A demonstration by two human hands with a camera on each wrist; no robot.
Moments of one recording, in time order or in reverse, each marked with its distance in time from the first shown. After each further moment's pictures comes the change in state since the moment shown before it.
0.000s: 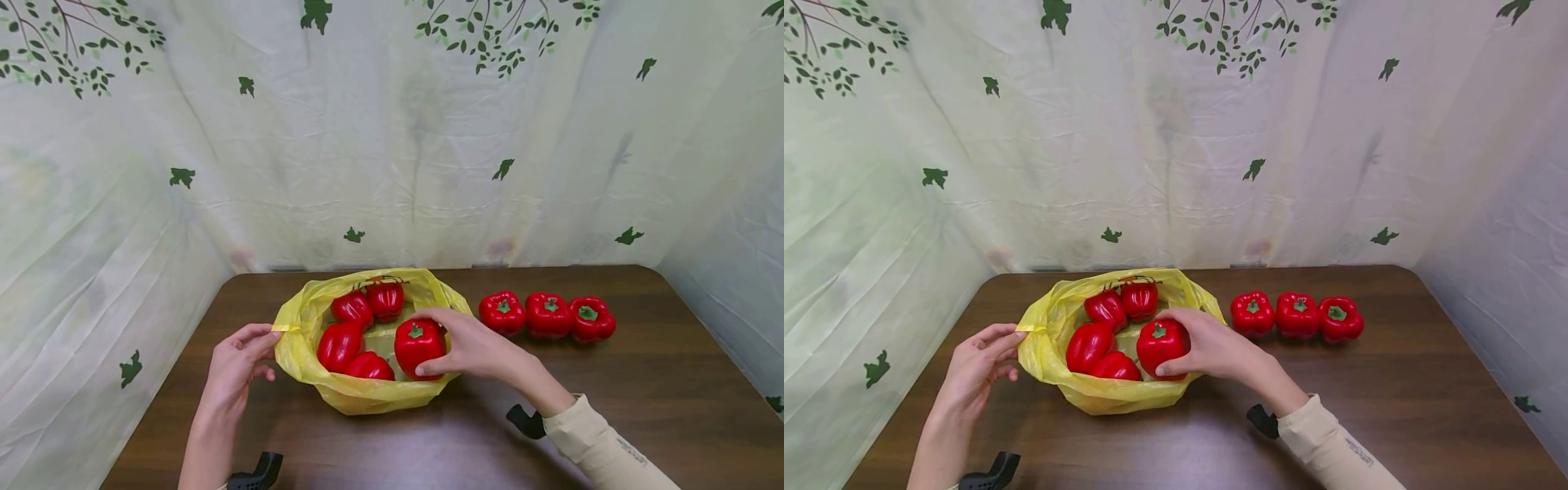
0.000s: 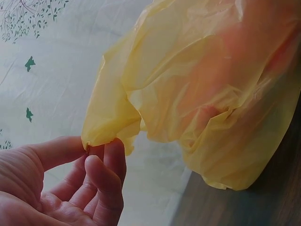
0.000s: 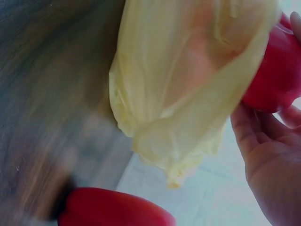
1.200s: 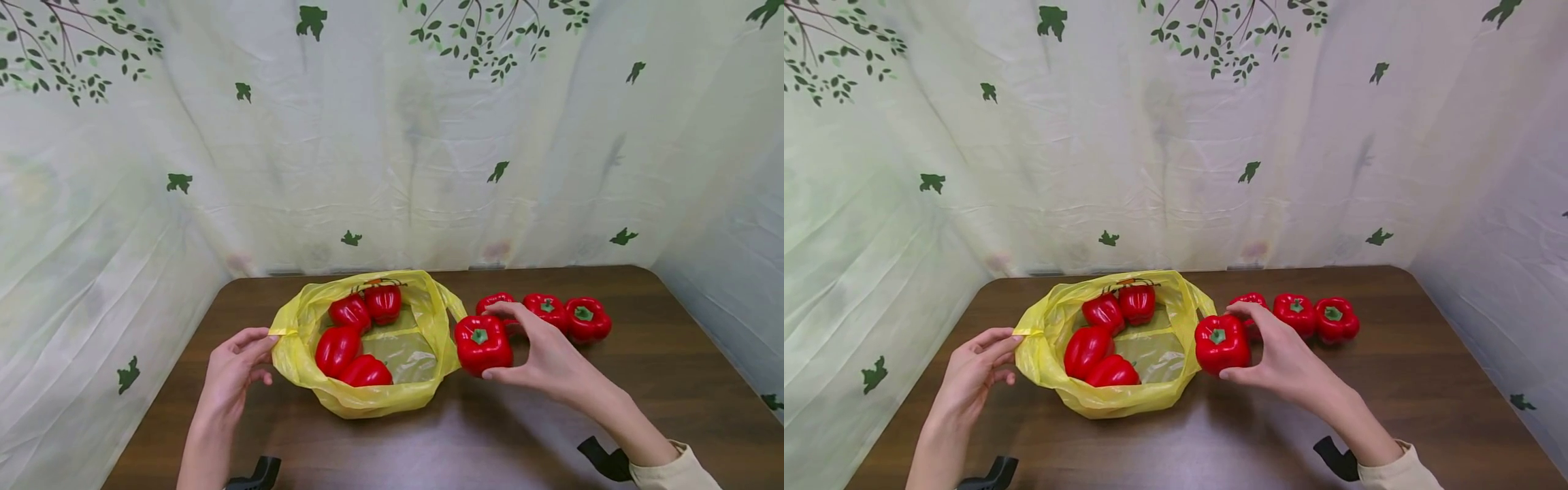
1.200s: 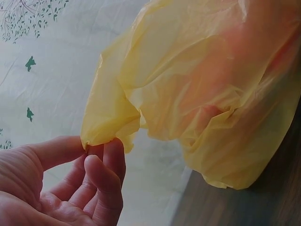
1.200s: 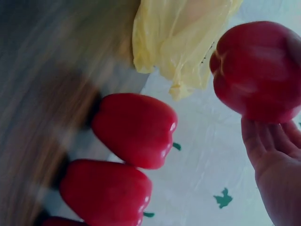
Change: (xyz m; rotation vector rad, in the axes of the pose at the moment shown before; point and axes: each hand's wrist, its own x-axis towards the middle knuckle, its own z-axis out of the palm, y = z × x) left_hand -0.001 0.001 -0.001 -0.011 -0.007 0.005; right_hand -0.085 0.010 -0.045 -0.099 0.339 -0.021
